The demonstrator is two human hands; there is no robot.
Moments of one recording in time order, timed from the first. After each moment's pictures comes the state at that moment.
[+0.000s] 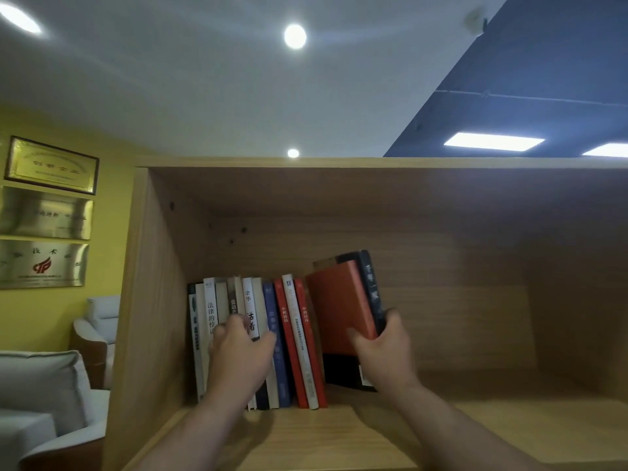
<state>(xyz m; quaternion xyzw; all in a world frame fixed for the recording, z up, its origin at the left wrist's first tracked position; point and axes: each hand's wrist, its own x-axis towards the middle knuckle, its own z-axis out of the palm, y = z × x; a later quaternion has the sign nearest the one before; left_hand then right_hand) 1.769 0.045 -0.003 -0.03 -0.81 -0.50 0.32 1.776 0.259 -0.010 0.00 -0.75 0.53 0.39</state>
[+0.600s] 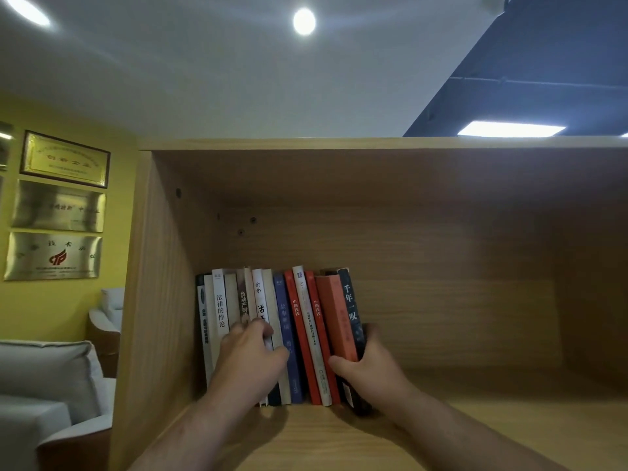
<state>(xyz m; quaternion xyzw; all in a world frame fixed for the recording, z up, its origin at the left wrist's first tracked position) 1.756 0.032 -0.014 -0.08 -0.87 -0.37 0.31 1.763 0.239 -0.028 0.09 -0.83 0.53 0.18</state>
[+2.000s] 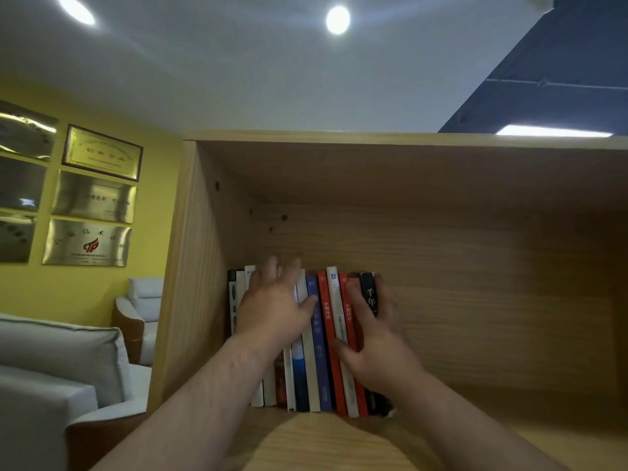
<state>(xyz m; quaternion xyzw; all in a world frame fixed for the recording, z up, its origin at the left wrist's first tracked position) 1.742 0.021 0.045 -0.09 -0.89 -0.23 0.38 1.749 0.205 0.003 0.14 -0.92 0.20 0.30</state>
